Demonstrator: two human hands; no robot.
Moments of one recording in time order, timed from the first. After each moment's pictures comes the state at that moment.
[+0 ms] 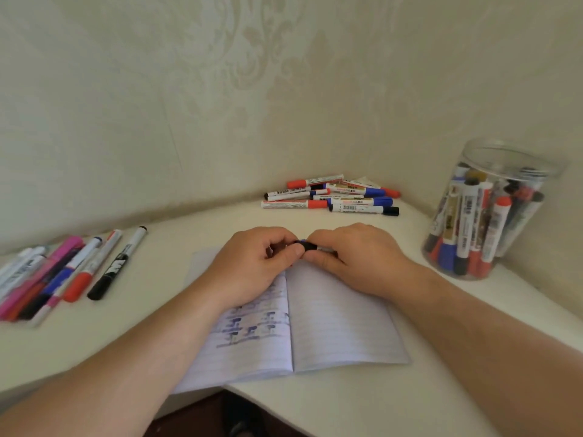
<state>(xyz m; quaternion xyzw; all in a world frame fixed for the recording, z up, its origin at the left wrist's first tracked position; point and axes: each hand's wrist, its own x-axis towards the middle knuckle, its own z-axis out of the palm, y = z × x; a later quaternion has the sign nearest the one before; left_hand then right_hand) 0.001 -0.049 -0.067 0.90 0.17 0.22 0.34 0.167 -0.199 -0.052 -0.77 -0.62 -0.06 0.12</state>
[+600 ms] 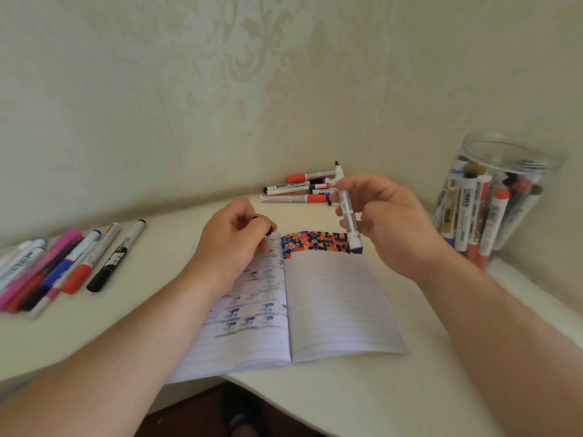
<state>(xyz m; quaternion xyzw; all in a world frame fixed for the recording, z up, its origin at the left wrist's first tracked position) -0.004 -0.055 -0.051 0.72 0.29 0.34 0.53 0.166 -0.216 -0.022 -0.62 -0.37 0.24 0.65</state>
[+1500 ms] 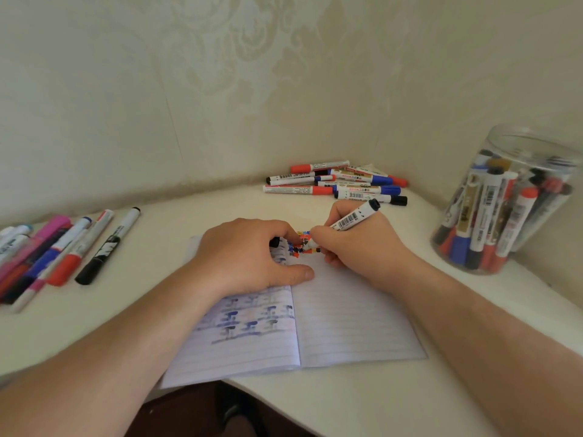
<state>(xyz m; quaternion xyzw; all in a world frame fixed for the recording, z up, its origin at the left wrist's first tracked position) -0.009 -0.058 -0.045 0.94 0.29 0.06 0.13 0.141 -0.188 -0.046 -0.77 -0.34 0.21 0.50</state>
